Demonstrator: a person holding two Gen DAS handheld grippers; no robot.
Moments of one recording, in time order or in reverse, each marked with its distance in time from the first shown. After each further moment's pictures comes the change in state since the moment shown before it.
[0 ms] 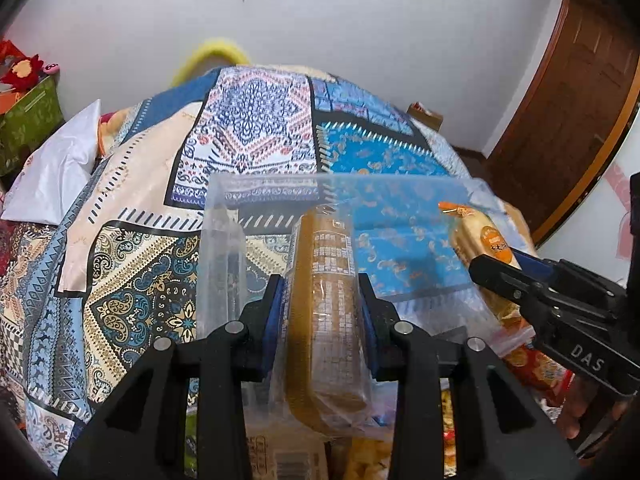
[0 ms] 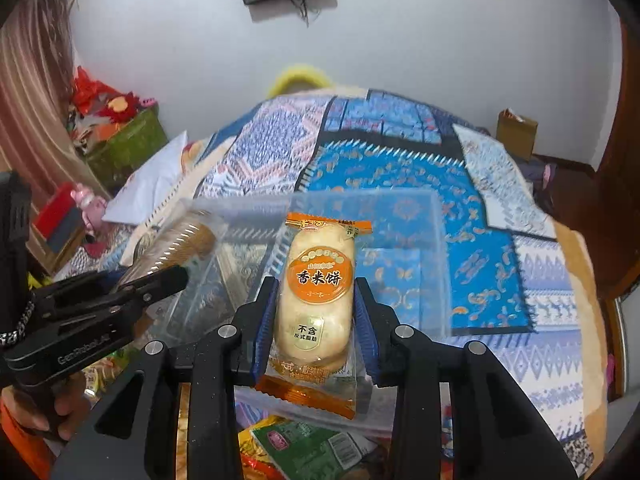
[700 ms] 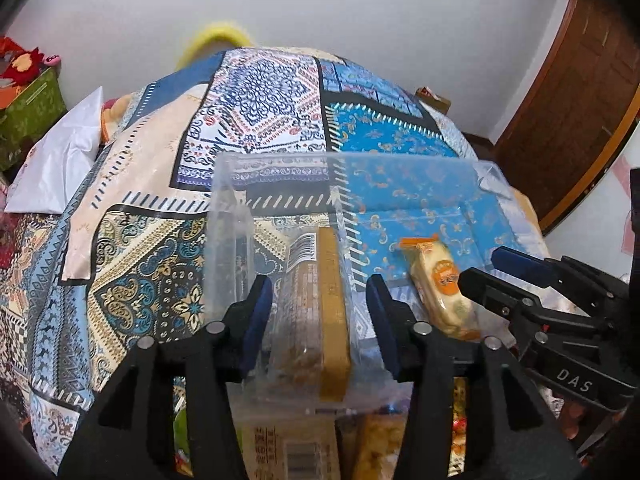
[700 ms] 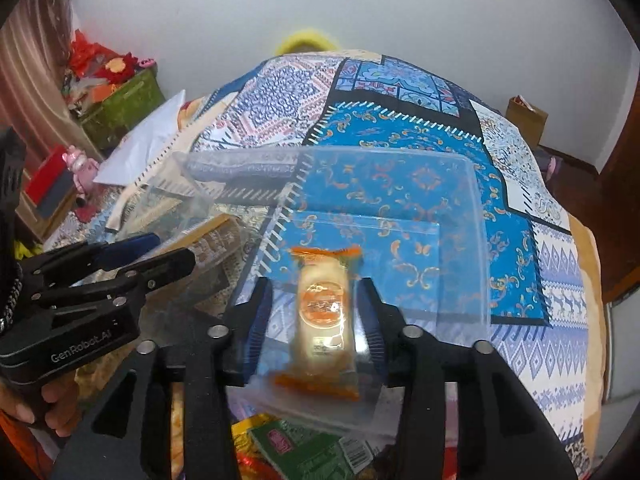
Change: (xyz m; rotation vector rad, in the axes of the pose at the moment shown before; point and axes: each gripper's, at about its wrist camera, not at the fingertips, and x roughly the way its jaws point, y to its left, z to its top) left arm -0.003 0.007 -0.002 -0.016 0.054 0.010; right arm 0.011 0.010 -0.003 -0.044 0.094 -0.024
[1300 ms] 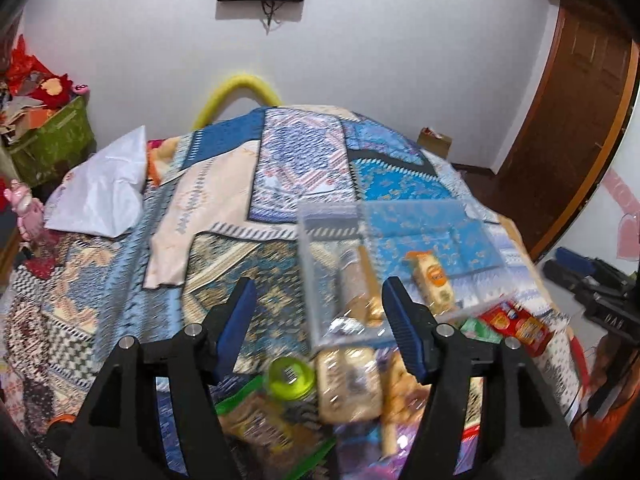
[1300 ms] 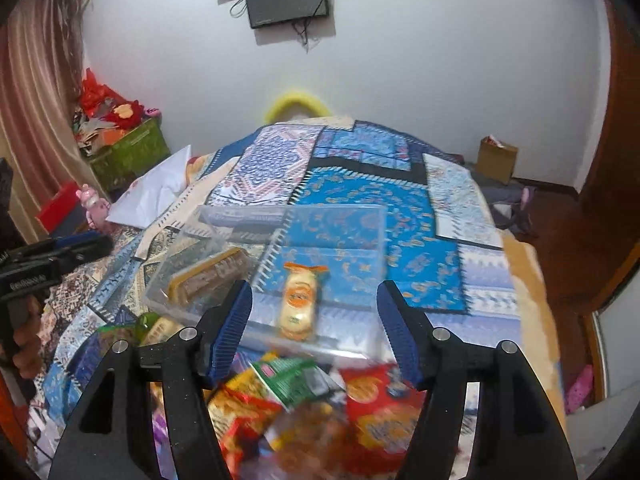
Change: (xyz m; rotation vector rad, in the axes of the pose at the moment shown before) left arm -0.120 0.034 -0.021 0.021 -0.142 0.057; right arm -0.101 -0.023 -0.027 0.013 -0.185 -0.051
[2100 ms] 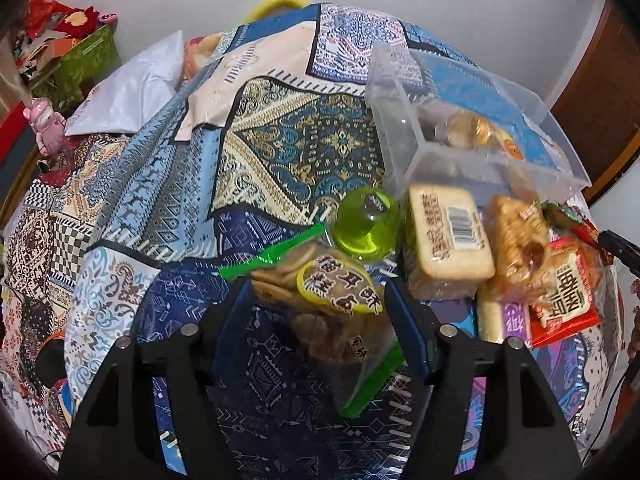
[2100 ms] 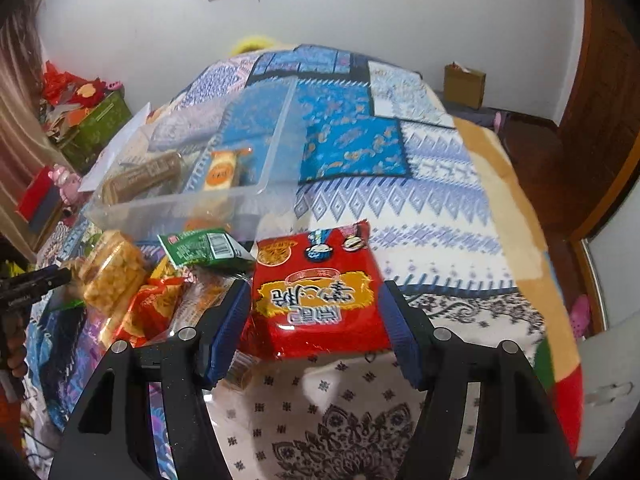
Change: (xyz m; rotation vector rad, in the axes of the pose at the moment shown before) left arm 0.044 0.042 -0.112 -0.080 0.241 0.091; right arm 0.021 -0.051 -0.084 0.091 0.203 -0.059
